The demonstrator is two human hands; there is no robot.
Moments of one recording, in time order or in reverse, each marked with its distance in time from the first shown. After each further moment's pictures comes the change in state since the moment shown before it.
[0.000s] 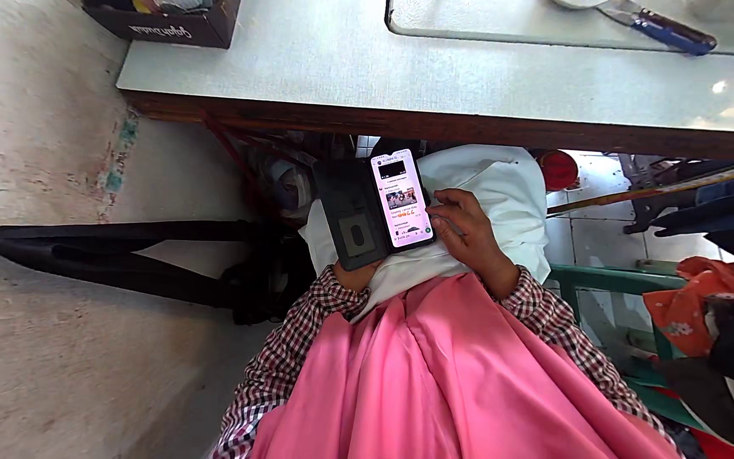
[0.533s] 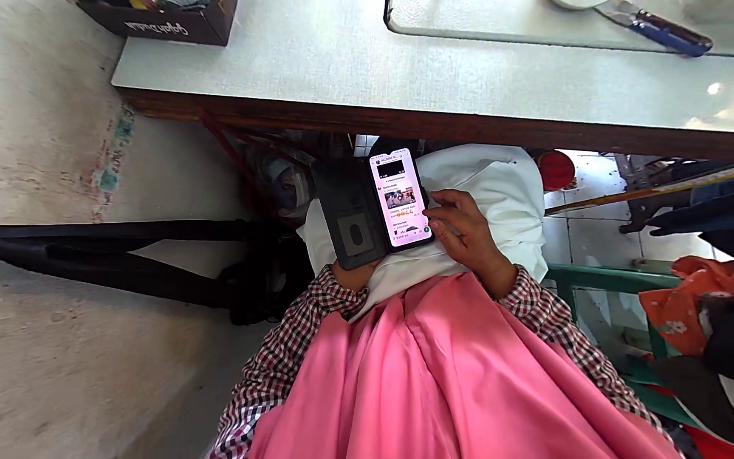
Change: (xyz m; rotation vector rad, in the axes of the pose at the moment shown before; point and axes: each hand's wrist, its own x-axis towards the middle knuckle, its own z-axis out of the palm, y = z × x) left_hand -0.003 0.005 0.006 0.013 0.103 -0.075; right_hand 0.000 0.002 0.000 0.014 -0.022 -0.033
